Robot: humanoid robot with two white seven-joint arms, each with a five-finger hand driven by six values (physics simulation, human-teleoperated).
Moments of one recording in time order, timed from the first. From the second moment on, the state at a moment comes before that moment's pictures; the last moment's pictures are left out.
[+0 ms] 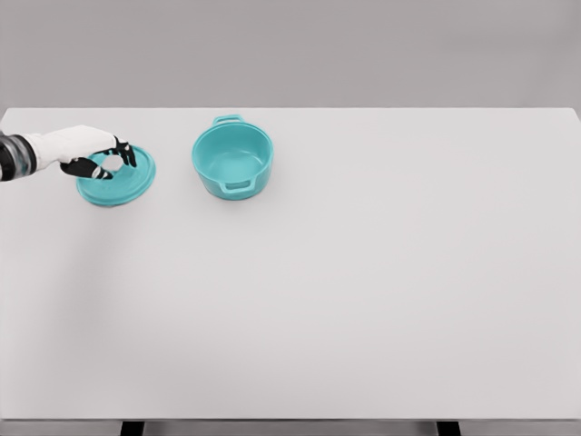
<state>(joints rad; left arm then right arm) -0.90 0.60 -0.68 -0.67 -0.54 -0.61 -0.43 0.01 0.00 -0.30 0.06 0.25 -0.01 0.09</state>
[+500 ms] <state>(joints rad) -0.90 0.62 -0.68 -0.70 -0.53 -0.61 -0.43 0.01 0.00 -0.30 0.05 0.25 -0.01 0.09</state>
